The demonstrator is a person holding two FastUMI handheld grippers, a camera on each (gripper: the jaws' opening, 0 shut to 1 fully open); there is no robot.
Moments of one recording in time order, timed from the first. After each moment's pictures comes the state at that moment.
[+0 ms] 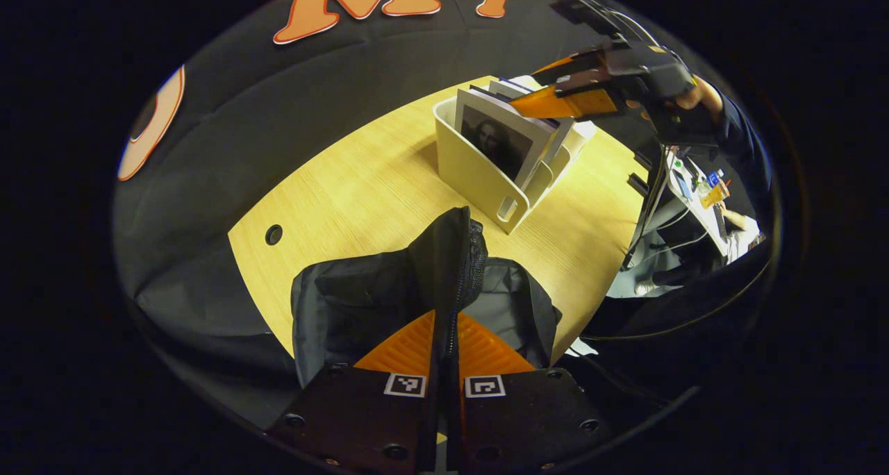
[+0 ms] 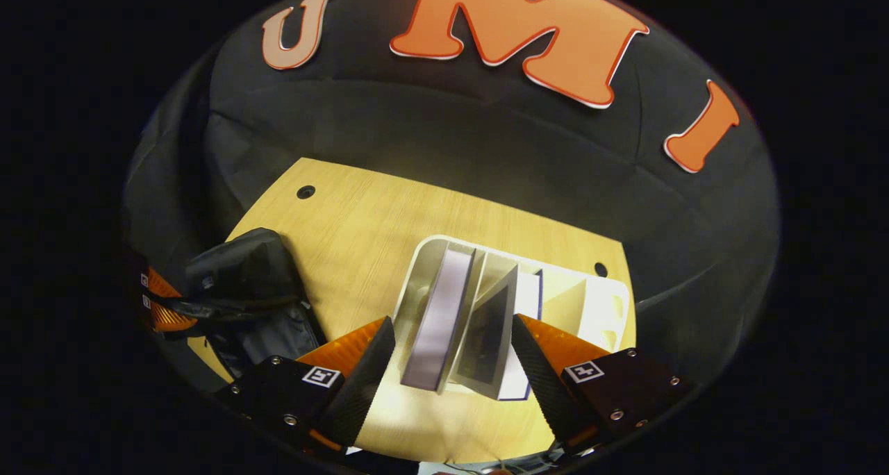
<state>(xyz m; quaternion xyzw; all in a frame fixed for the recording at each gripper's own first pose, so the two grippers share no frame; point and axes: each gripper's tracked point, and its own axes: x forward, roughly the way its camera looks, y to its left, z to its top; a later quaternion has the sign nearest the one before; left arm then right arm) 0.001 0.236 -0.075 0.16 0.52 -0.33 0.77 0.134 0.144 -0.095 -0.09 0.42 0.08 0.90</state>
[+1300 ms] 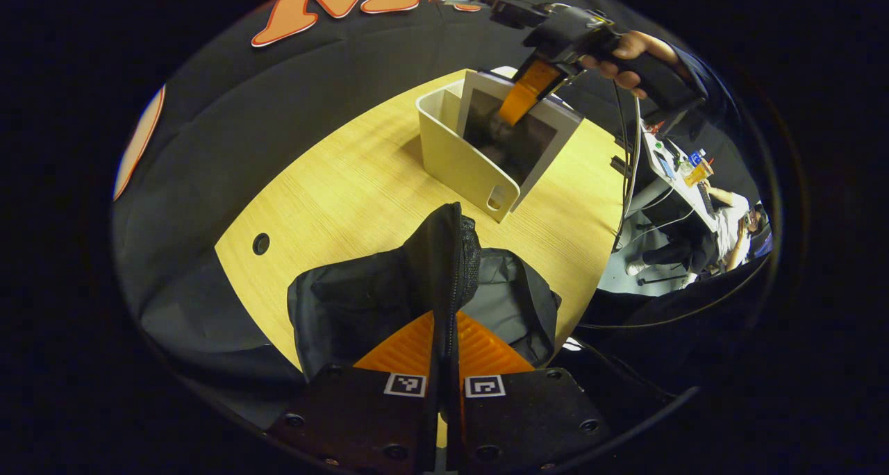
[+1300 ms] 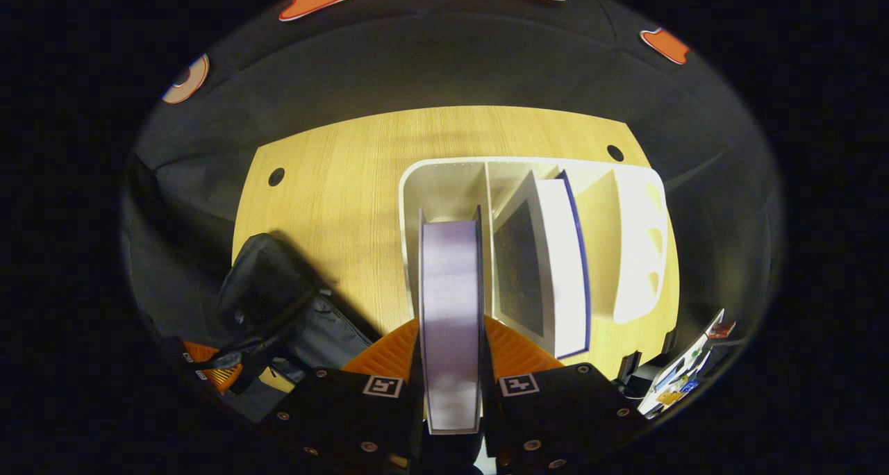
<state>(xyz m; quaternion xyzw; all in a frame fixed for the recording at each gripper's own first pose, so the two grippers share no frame) 0.000 0.244 -0.084 0.18 0.52 -0.37 0.75 0.096 0.150 -0.125 0.05 0.58 0.01 0.81</state>
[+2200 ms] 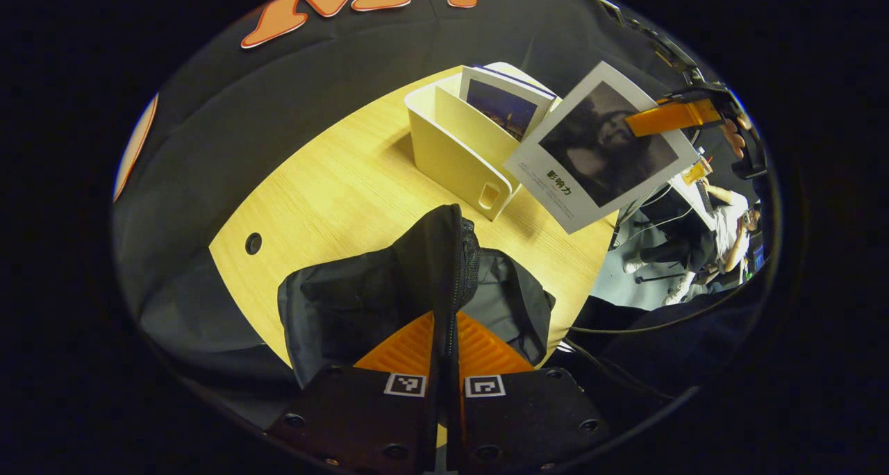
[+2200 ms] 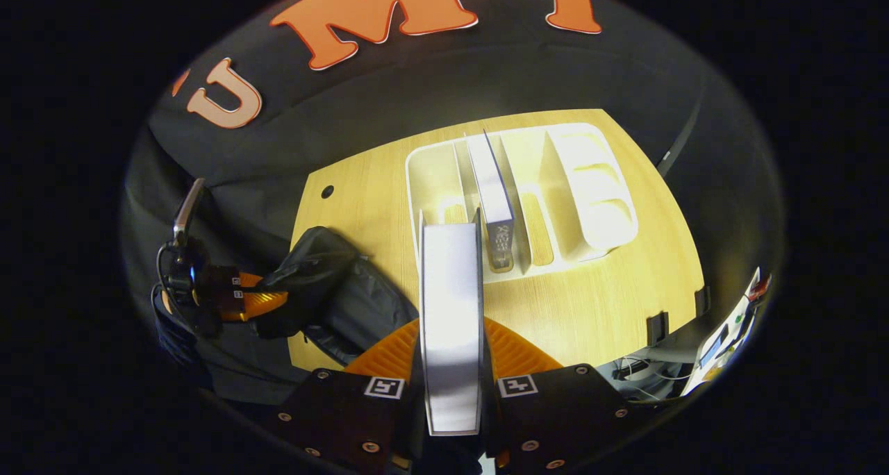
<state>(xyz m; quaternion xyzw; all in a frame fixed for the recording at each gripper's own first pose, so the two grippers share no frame) -0.009 0.227 -0.086 0.18 0.53 -0.37 0.74 -0.050 0.104 -0.083 0.17 0.50 0.06 0.85</state>
